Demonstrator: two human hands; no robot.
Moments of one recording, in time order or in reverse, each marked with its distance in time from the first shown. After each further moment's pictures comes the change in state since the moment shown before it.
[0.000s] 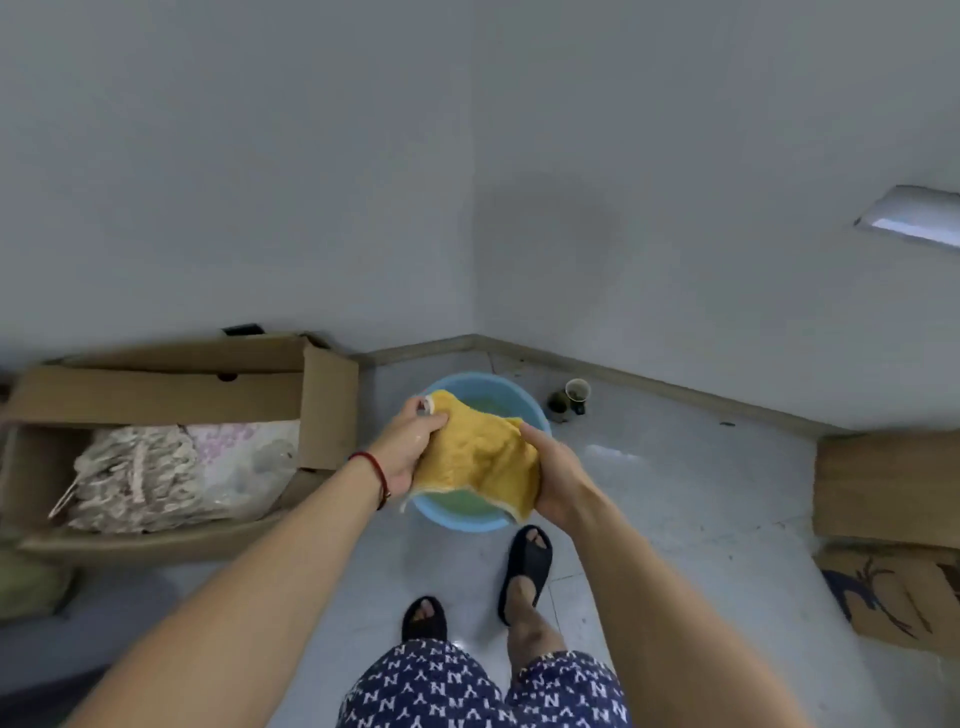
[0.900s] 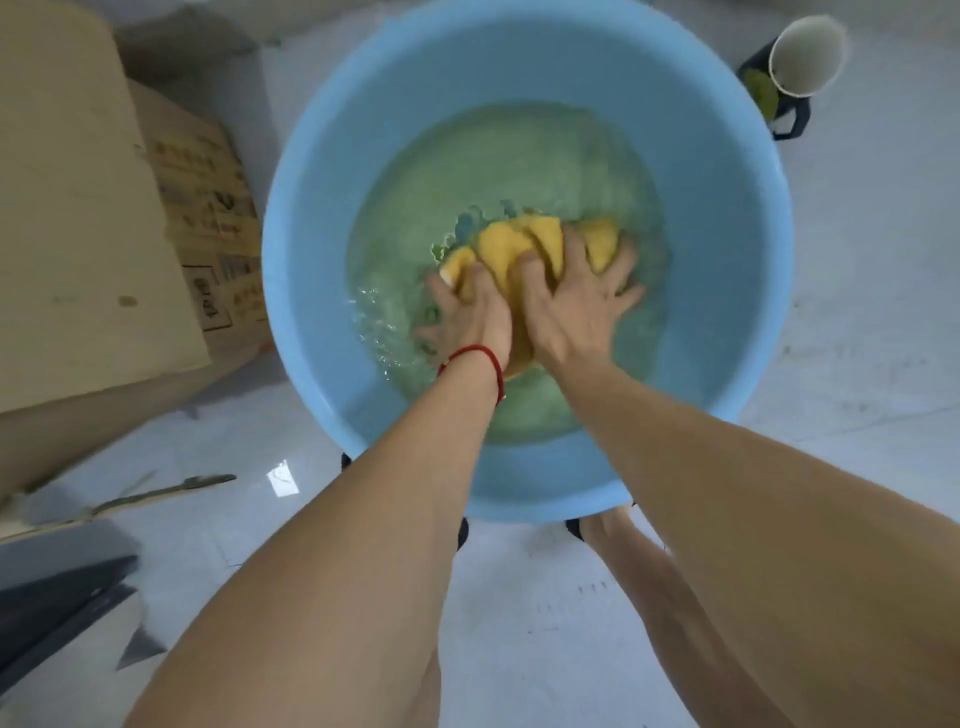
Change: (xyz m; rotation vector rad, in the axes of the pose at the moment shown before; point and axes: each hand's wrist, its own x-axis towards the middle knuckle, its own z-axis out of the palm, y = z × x) left_hand 0.475 -0.327 0.045 0.314 0.531 -0.455; right_hand 0.511 0.221 -0.047 -0.930 0.459 -0.172
